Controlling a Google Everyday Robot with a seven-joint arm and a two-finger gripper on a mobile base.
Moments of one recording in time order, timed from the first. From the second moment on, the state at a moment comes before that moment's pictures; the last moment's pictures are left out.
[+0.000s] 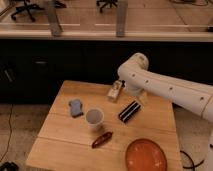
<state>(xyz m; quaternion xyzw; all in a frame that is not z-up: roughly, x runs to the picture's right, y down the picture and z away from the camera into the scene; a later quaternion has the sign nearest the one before) 0.169 0.058 0.782 -0.28 -0.02 -0.40 0.87</state>
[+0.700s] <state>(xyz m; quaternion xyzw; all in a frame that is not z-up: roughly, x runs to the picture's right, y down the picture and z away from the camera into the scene) 0.166 0.060 0.782 -0.28 -0.02 -0.42 0.86</state>
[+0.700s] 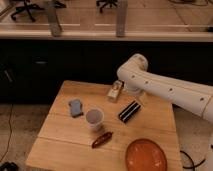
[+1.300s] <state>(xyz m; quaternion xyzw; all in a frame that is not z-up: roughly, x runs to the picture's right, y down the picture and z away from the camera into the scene) 0.162 0.062 0.783 -0.28 -0.03 -0.44 0.85</state>
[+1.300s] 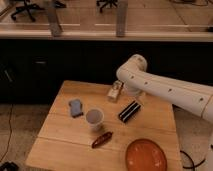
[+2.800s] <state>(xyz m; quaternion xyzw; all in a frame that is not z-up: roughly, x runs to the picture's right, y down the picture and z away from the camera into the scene) 0.131 0.069 0.787 -0.26 -0.05 -0.51 0.82</state>
